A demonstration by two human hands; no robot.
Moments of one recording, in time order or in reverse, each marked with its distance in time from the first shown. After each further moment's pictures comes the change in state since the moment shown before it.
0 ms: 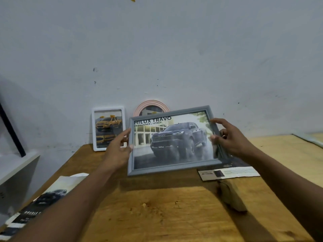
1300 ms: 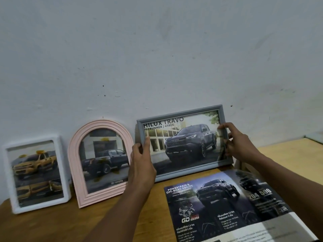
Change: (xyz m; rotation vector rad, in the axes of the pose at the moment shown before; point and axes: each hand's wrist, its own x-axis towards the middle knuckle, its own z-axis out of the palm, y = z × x) left_hand 0.158 -0.004 0.256 0.439 0.004 0.150; right_hand 0.202 0.218 -0.064 -0.273 0.224 0.082
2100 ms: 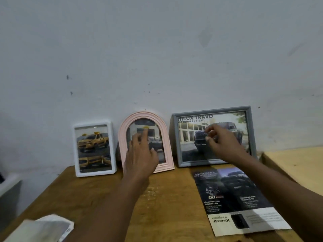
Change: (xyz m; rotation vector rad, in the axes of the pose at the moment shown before) left_hand -0.043 -0.032 -0.122 0.180 0.135 -0.090; right_hand -0.072 -0.152 0.042 0.100 -0.101 -0.245
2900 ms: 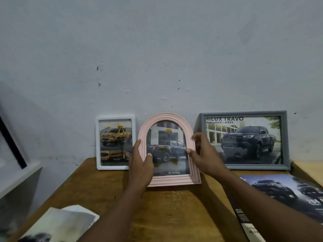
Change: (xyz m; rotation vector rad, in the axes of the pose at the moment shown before) left_hand -0.021 -0.091 -0.007 -0.611 0.017 -0.317; right_hand 0.000 -0.074 0.123 0.202 -0.113 0.065
